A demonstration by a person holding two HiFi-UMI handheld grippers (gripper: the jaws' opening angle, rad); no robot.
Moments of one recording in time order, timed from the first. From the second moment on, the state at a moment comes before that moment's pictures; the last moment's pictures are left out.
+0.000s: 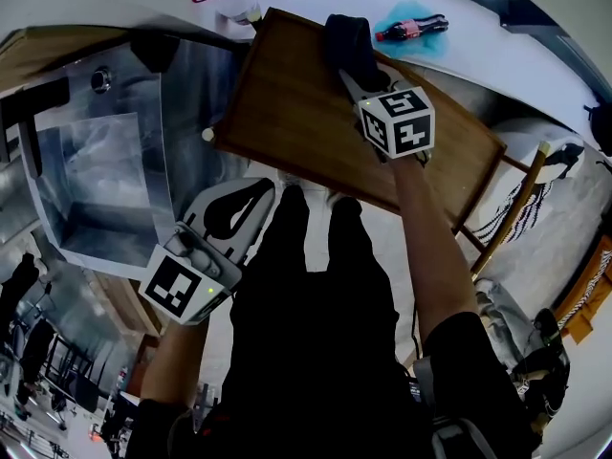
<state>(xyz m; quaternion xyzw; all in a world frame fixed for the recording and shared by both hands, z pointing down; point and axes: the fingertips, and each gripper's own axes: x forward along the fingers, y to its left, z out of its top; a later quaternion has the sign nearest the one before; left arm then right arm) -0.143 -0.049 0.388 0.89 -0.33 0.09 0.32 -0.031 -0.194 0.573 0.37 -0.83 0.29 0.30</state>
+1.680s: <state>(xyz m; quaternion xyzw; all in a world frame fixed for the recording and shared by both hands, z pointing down) 0.076 -0.024 0.385 0.92 -0.18 0.14 0.30 0.235 -0.108 0.588 0.50 -0.75 0.36 0.25</state>
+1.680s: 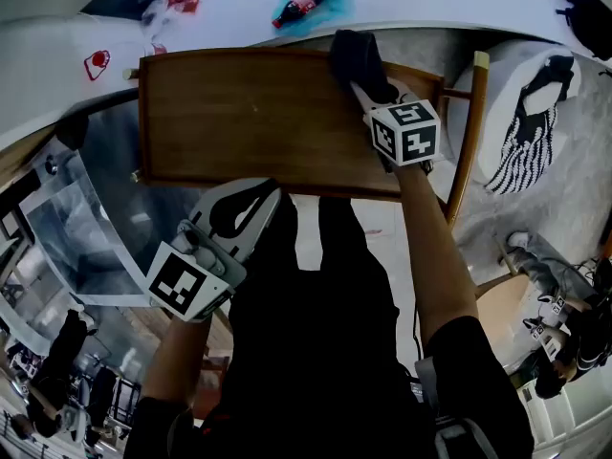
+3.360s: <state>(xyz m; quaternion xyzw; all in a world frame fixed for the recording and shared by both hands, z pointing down) 0.097 -0.013 0.357 0.93 -0.18 0.13 0.28 0.283 -0.086 0.553 0.55 -0.72 0.33 0.27</state>
